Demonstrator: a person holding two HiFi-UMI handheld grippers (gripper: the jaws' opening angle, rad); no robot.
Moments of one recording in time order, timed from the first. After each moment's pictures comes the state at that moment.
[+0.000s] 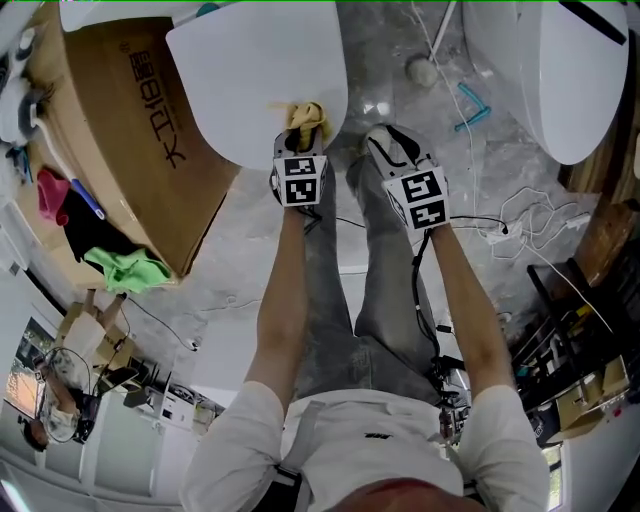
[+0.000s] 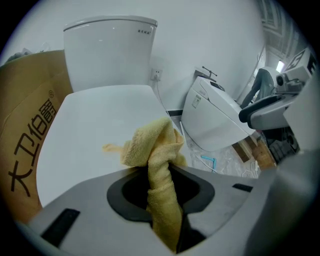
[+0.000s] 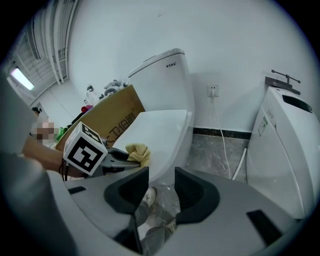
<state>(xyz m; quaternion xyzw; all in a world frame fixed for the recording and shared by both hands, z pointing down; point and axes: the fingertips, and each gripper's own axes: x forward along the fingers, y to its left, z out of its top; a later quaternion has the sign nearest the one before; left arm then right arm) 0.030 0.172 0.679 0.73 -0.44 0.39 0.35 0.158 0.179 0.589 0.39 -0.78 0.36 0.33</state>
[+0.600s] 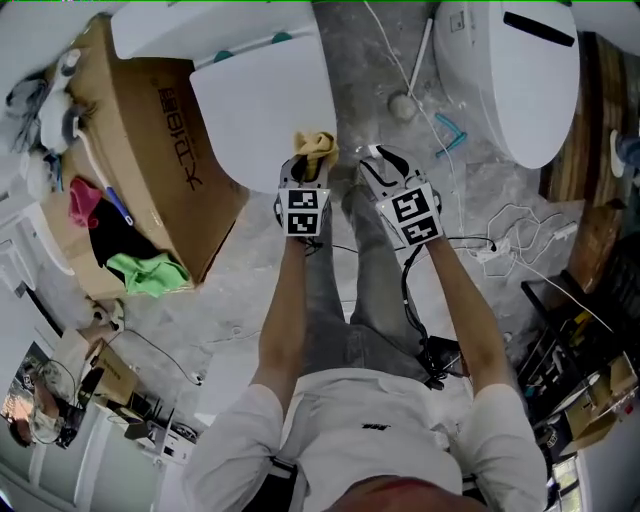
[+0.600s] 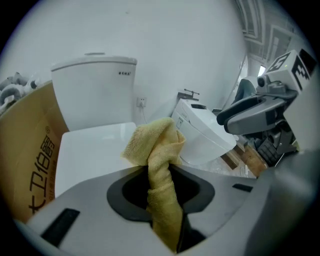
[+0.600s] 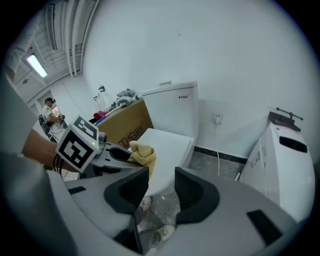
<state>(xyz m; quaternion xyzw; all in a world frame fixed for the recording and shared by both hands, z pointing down) 0.071 0.151 0.546 0.79 -0.41 0.34 0.30 0.166 0.156 0.471 0.38 -0.82 0.29 0.33</state>
